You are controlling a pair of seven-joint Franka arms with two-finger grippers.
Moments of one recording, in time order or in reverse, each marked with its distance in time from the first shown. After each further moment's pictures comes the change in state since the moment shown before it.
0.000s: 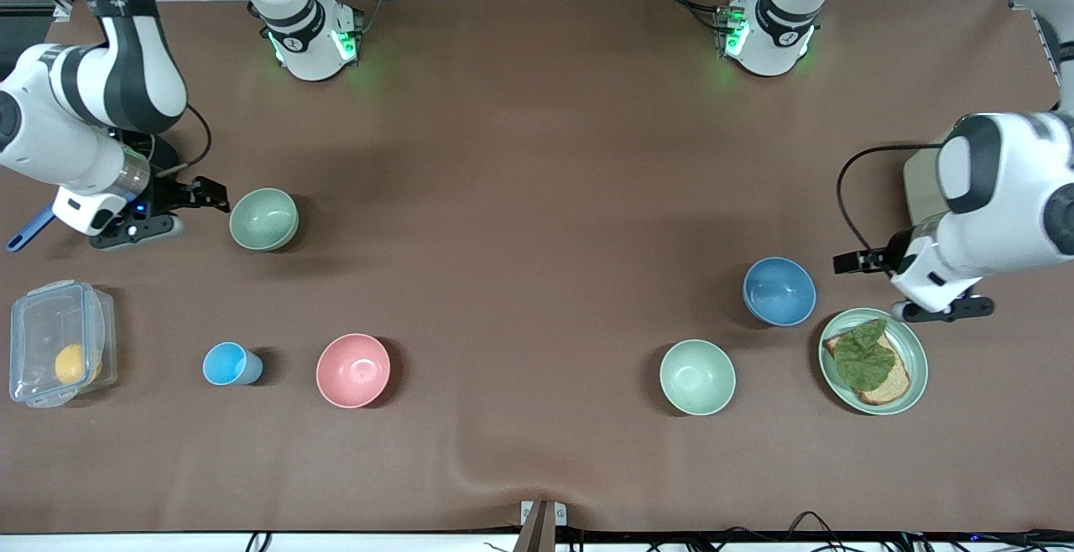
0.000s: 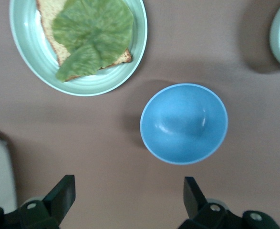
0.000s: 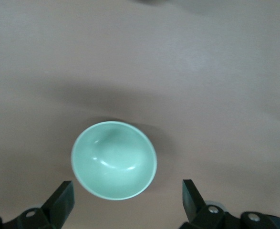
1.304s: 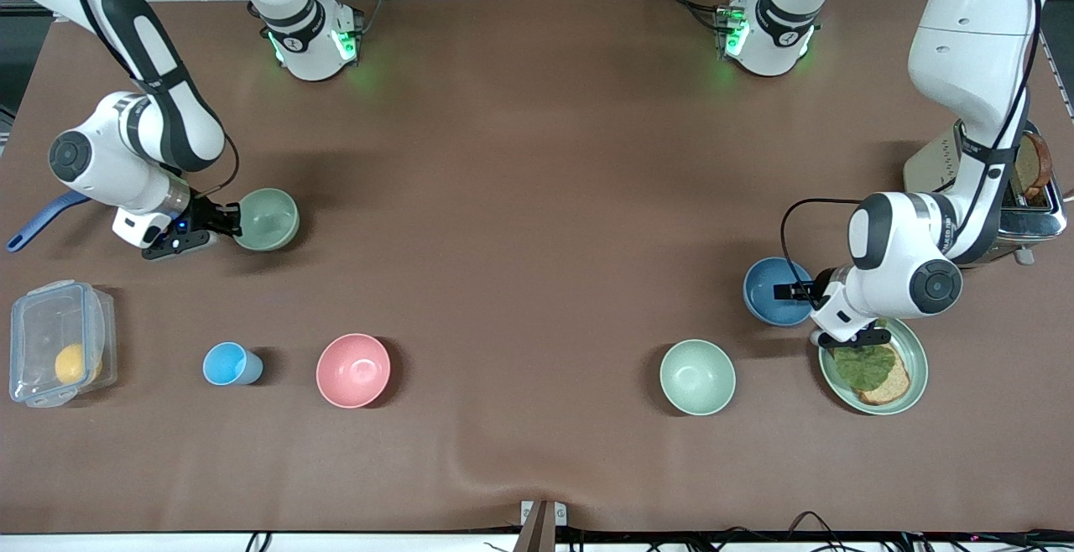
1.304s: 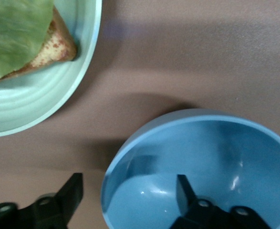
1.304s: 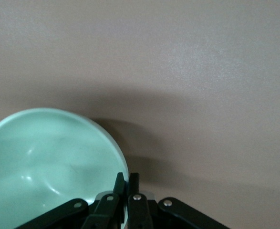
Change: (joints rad) left arm -0.025 0.255 -0.008 -0.003 0.000 0.188 0.000; right arm -0.067 0.214 0.011 -0.143 0.060 0.357 -0.152
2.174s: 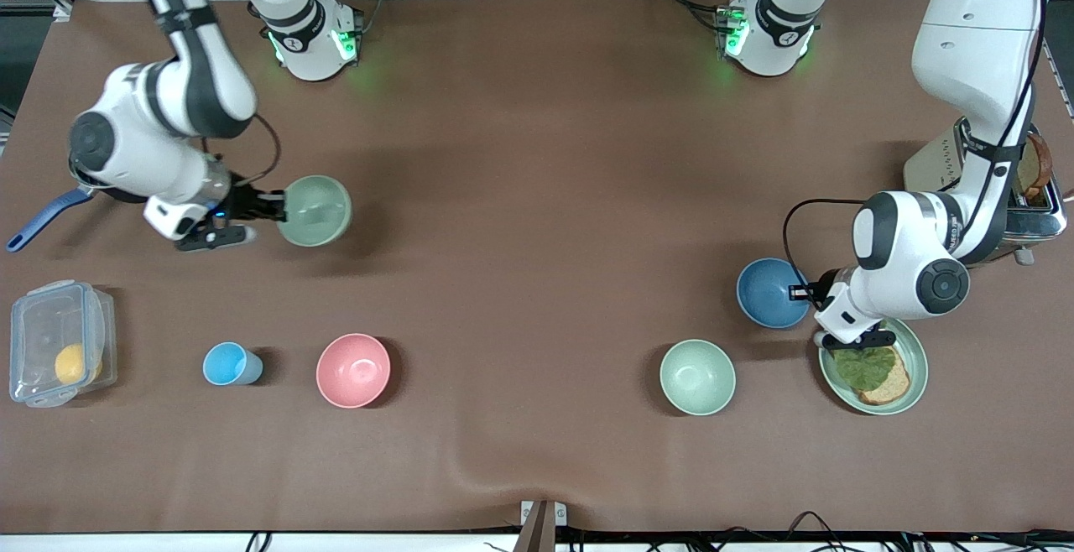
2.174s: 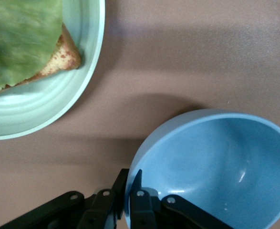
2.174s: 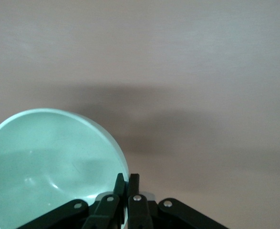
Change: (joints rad) left arm 0.006 -0.011 -0.006 0.013 0.000 -0.010 0.011; right arm 0.308 -0.195 0.044 0.109 0.114 -0.339 0.506
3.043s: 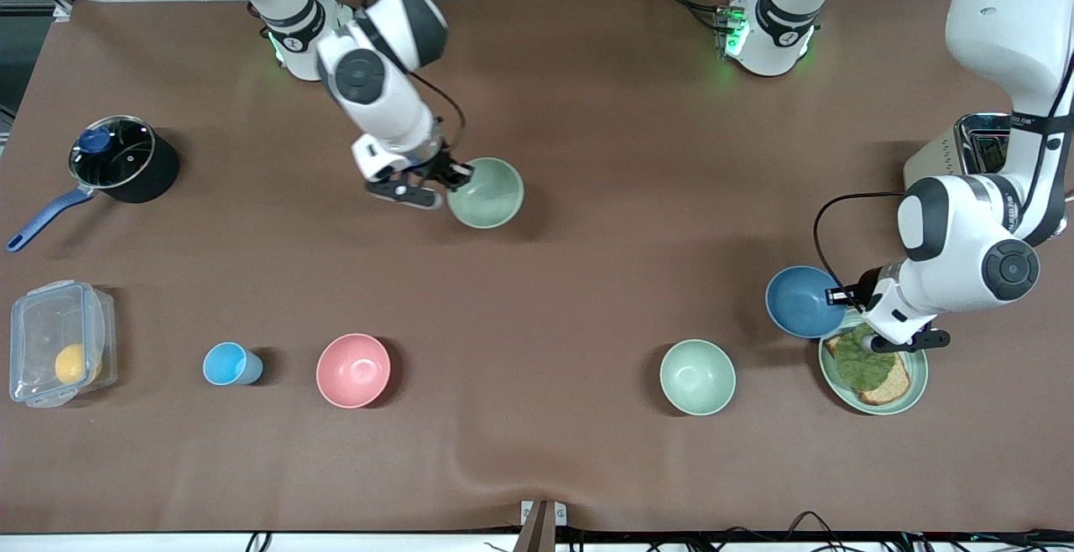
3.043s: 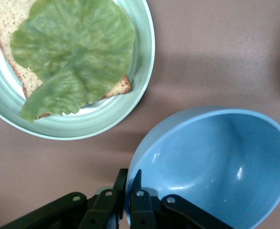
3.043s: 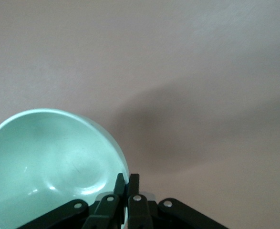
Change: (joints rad) left arm 0.052 -0.080 0.002 0.016 -0.004 -0.015 0.012; right arm 0.564 0.165 0.004 0.160 0.002 0.150 0.933
